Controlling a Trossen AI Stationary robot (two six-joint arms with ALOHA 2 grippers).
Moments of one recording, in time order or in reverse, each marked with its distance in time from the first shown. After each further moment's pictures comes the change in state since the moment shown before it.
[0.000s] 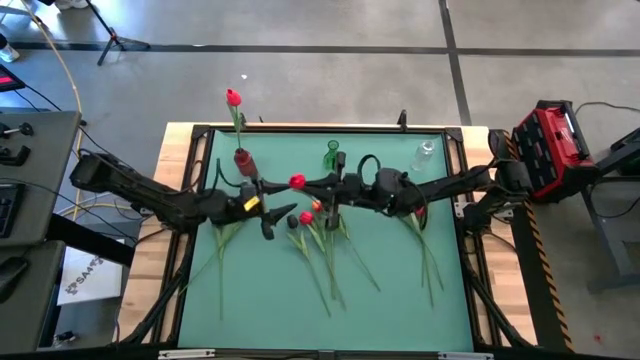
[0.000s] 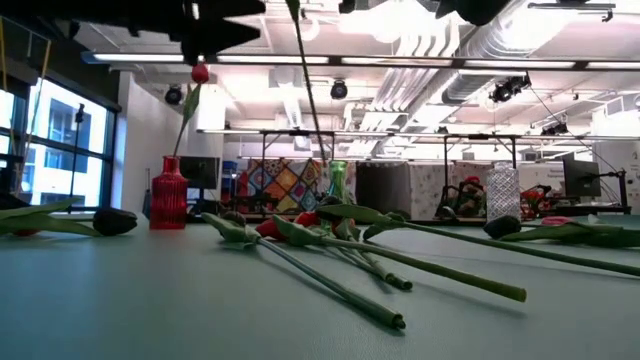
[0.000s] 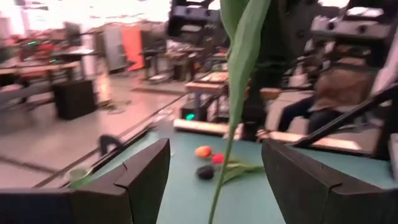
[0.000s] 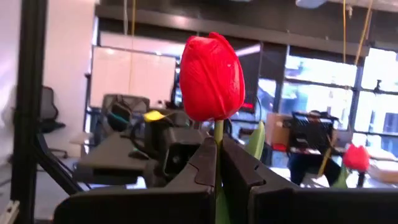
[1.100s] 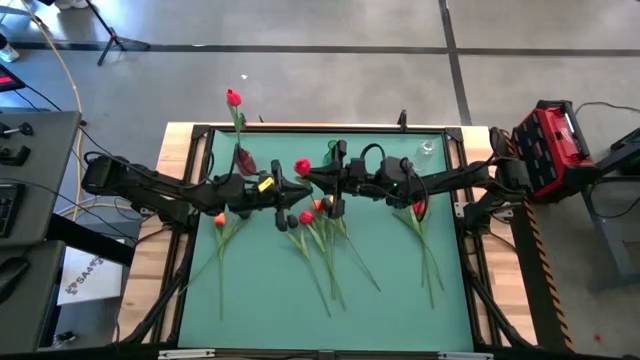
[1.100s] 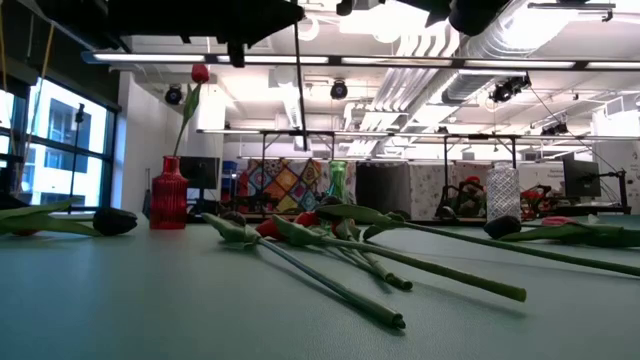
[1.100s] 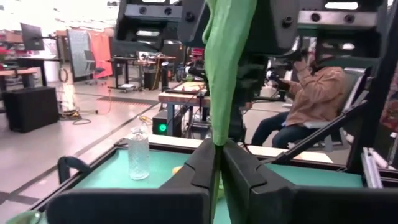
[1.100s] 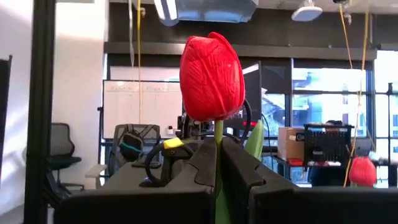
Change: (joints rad) left arm 0.161 0.171 0.118 0.086 0.278 -0.035; right arm -0.067 0.001 0.000 0.096 -0.093 0.137
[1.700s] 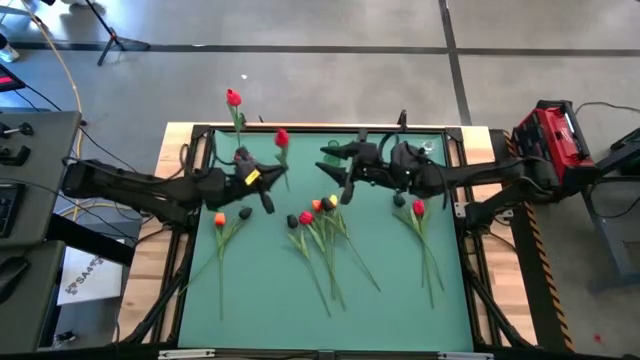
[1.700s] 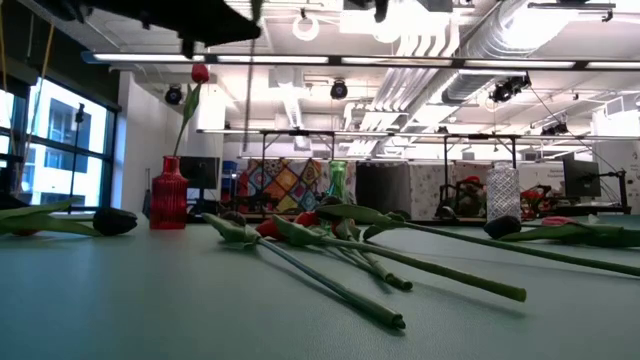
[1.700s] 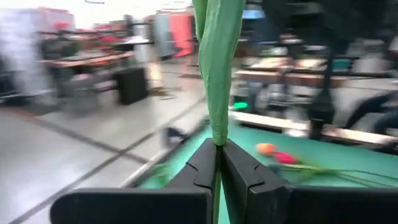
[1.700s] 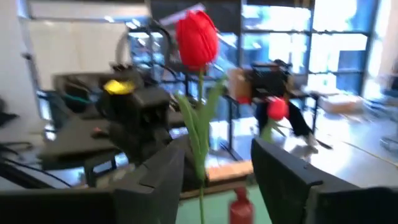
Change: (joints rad) left arm -0.001 -0.316 -0.004 -0.439 -0.378 0.059; right arm -0.020 -0.235 -0.004 -0.523 0.210 0.015
